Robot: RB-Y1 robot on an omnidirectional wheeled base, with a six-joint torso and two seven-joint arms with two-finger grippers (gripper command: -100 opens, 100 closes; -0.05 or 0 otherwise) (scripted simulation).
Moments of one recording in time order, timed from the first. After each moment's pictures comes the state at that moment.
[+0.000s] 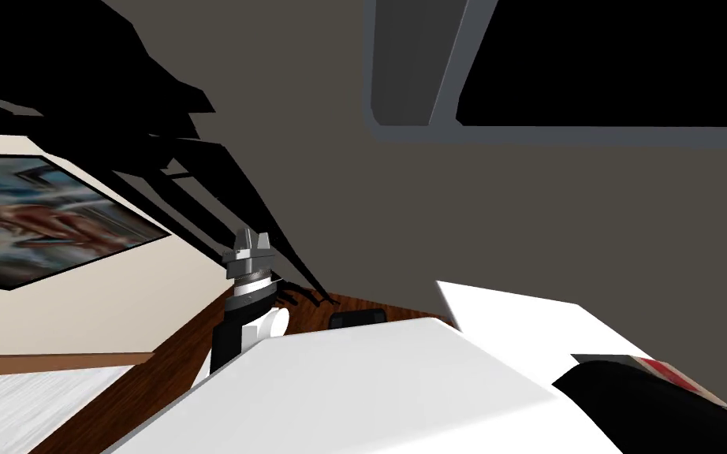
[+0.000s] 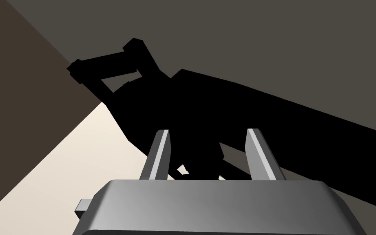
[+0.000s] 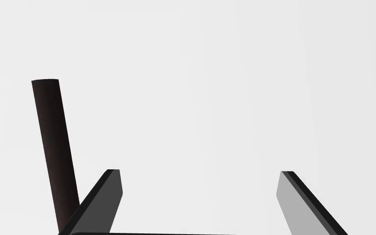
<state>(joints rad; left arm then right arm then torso) 0.54 0.00 0.03 -2.29 0.12 -0.51 -0.04 1.00 -1.09 0.73 -0.64 0.29 -0.65 0.07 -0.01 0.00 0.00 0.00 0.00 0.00</state>
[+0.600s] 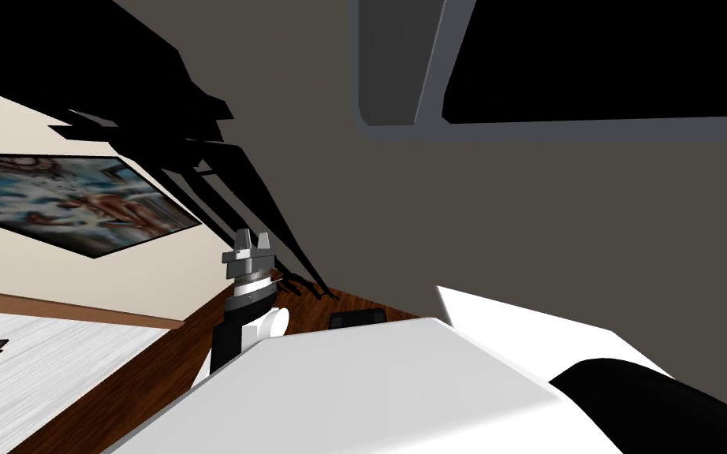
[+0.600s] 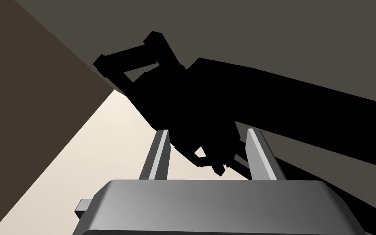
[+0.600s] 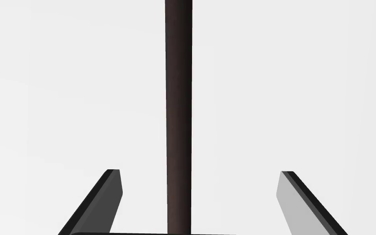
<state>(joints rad) 0.54 0.00 0.03 -2.29 0.12 -0.51 -0.04 0.90 -1.07 0.75 -0.51 0.28 -0.68 0.08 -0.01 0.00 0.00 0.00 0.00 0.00</state>
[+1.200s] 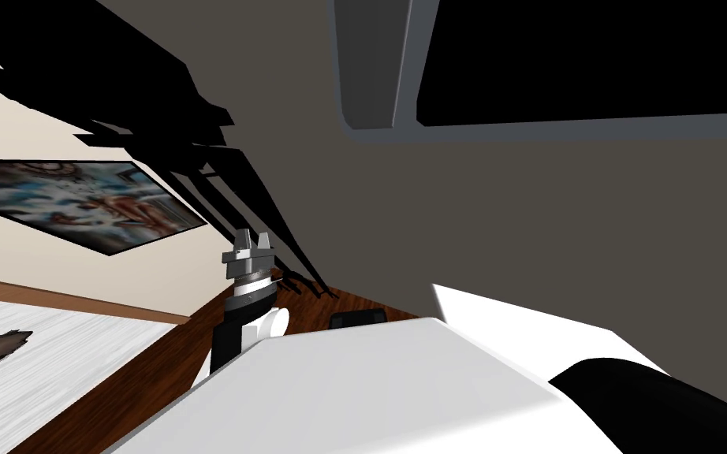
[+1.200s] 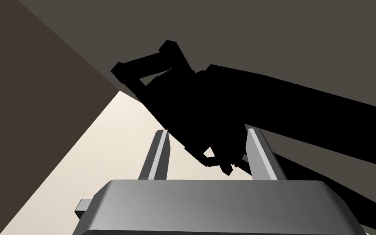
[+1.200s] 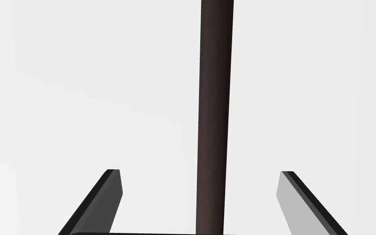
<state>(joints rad) 0.54 0.00 0.03 -2.29 0.12 -0.51 -0.04 0.88 -1.04 0.75 -0.51 0.29 -0.65 0.09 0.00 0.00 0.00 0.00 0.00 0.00</state>
